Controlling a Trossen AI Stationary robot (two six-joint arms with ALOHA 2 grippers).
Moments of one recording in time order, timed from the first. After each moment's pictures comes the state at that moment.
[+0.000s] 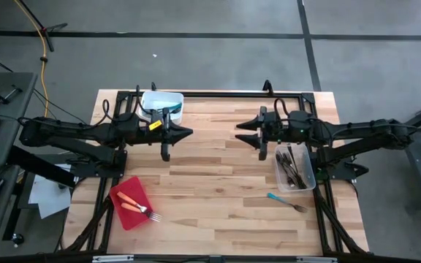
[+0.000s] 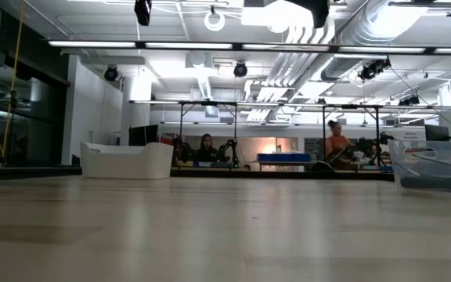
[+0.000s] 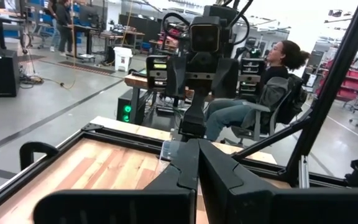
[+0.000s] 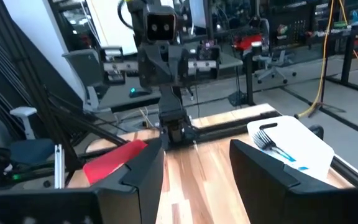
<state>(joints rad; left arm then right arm) 0.00 0.99 0.71 0.30 -0.11 -0.18 -0.02 1.04 0.80 0.20 0.05 0.17</state>
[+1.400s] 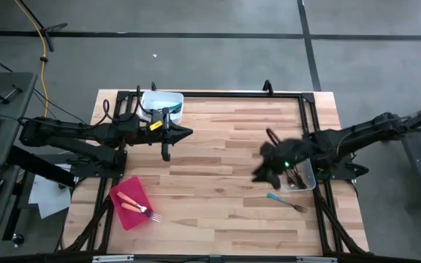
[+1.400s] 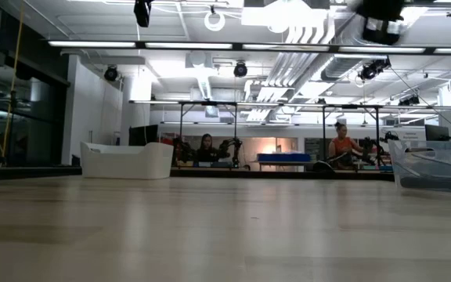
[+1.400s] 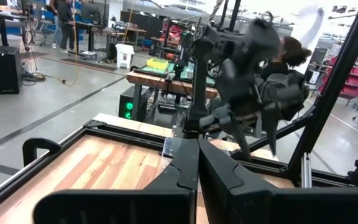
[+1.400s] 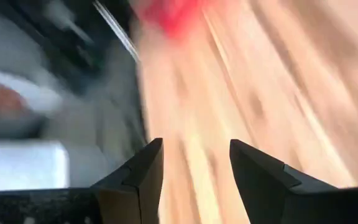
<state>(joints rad) 0.00 0.99 0.71 0.29 -0.12 -0.18 0.27 1.05 0.89 -0.42 -0.10 0.80</state>
